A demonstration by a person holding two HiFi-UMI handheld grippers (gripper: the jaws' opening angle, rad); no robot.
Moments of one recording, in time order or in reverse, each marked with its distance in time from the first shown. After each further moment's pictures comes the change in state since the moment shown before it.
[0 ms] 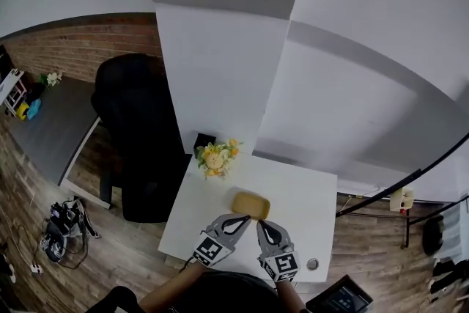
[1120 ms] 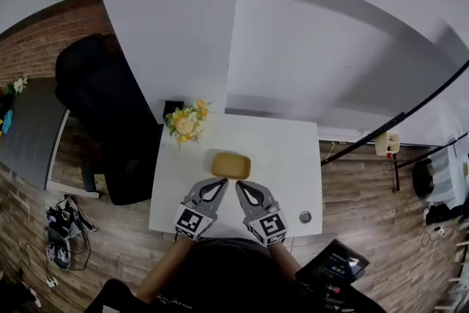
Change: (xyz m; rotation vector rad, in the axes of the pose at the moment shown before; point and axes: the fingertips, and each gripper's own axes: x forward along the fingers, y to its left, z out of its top) left arm -0.003 0.000 0.002 -0.041 0.026 0.006; right arm -0.003 0.002 0.004 -0.019 0.038 -0.005
